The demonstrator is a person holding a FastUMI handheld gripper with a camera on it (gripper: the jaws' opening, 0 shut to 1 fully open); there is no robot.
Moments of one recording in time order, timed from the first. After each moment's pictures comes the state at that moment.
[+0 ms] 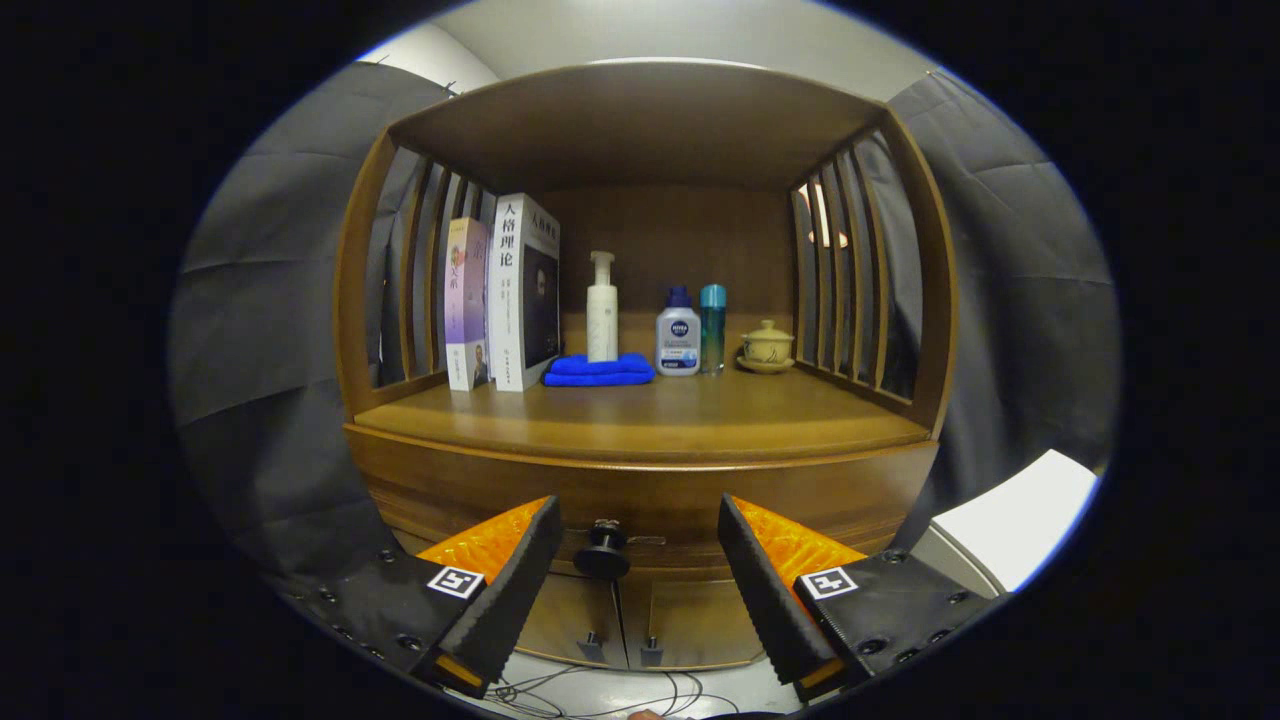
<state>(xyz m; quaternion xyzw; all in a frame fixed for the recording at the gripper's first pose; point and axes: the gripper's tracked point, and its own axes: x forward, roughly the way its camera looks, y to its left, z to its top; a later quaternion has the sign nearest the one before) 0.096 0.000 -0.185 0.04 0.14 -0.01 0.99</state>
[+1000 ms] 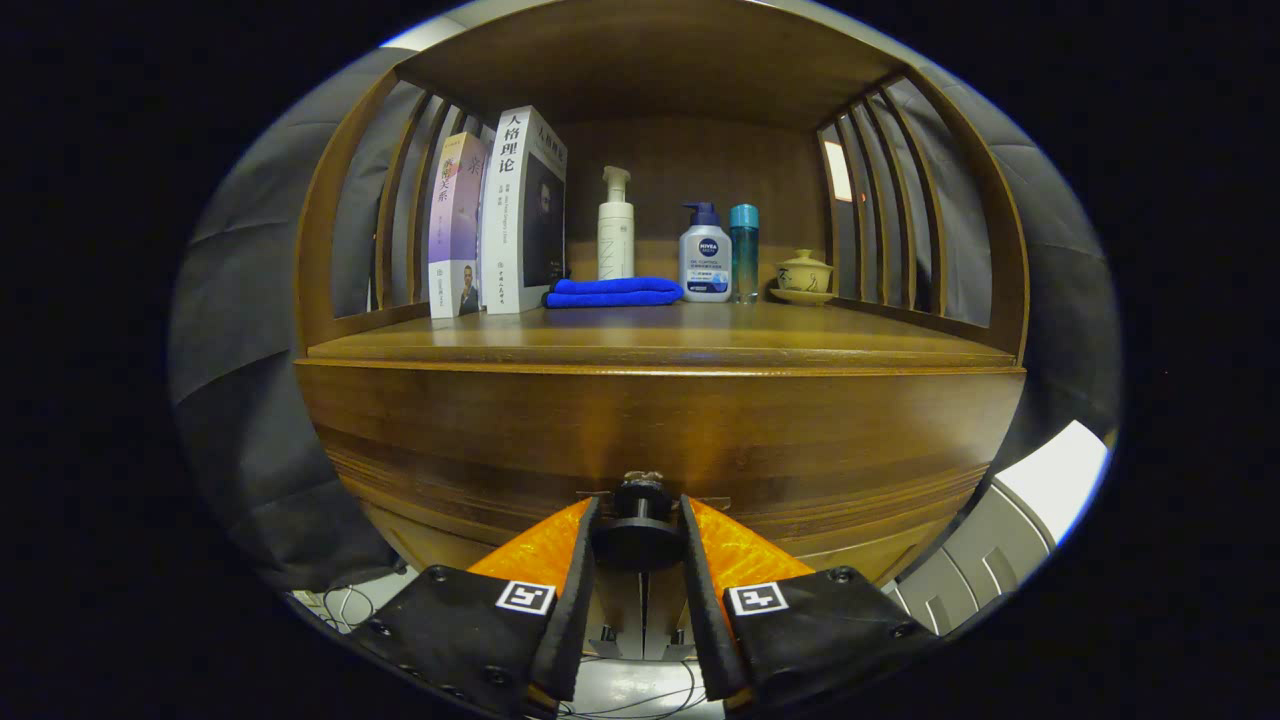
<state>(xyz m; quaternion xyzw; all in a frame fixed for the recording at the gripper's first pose) 0.137 0.025 -0.255 0.04 0.18 -0.01 0.98</state>
